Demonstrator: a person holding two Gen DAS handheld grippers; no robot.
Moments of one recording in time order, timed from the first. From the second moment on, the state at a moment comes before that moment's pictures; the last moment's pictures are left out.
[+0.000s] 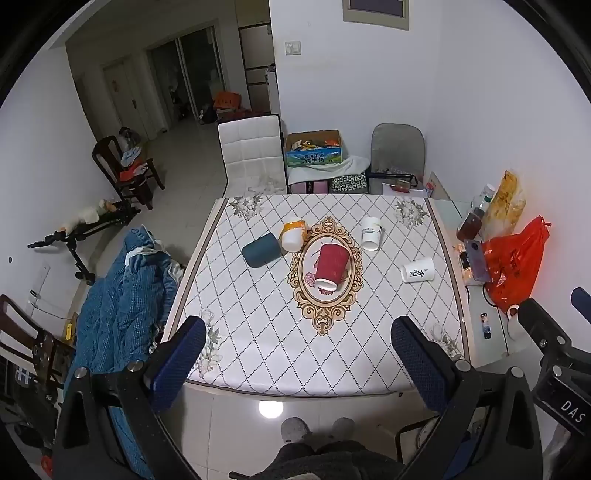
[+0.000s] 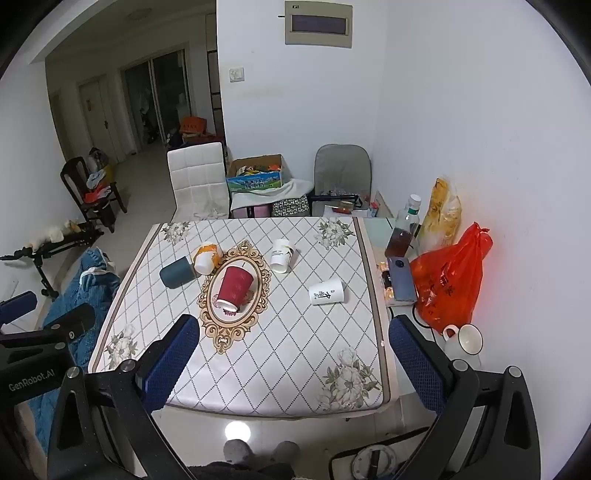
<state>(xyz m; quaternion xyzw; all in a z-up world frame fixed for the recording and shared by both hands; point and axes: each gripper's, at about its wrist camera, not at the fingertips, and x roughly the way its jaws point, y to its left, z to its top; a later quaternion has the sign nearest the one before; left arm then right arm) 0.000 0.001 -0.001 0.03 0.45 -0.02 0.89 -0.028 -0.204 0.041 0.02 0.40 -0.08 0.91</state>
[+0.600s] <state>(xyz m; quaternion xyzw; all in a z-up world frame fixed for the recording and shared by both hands) 0.000 0.000 -0.001 0.04 0.45 -0.02 0.89 -0.032 -0.199 0.047 0.02 0.39 -0.08 0.92</state>
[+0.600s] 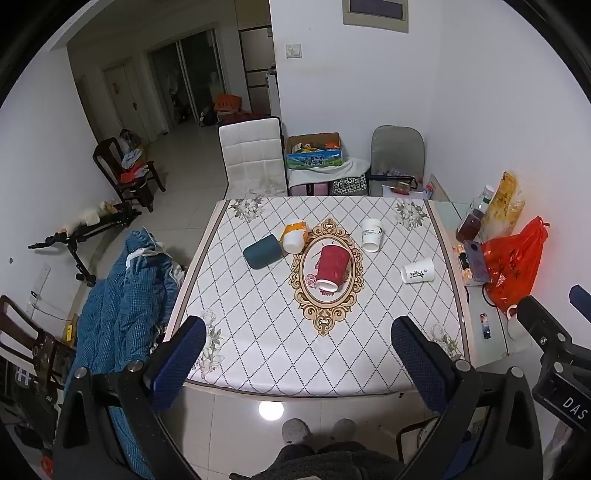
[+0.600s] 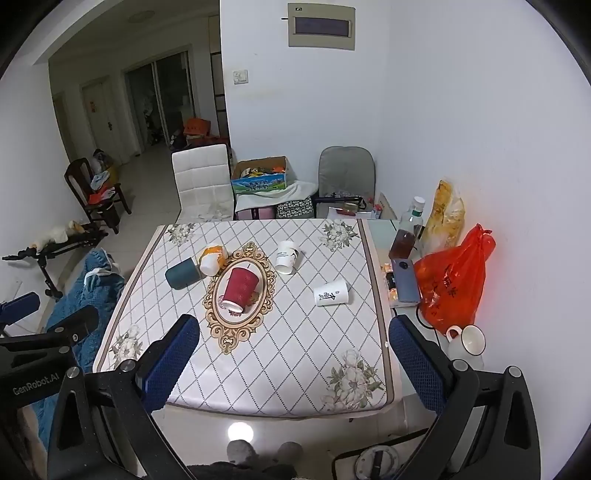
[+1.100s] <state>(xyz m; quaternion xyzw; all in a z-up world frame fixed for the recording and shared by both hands) 0.007 -0.002 0.014 0.04 0.44 -0.02 0.90 -0.035 -0.204 0.053 0.03 0.38 -0.08 0.92</state>
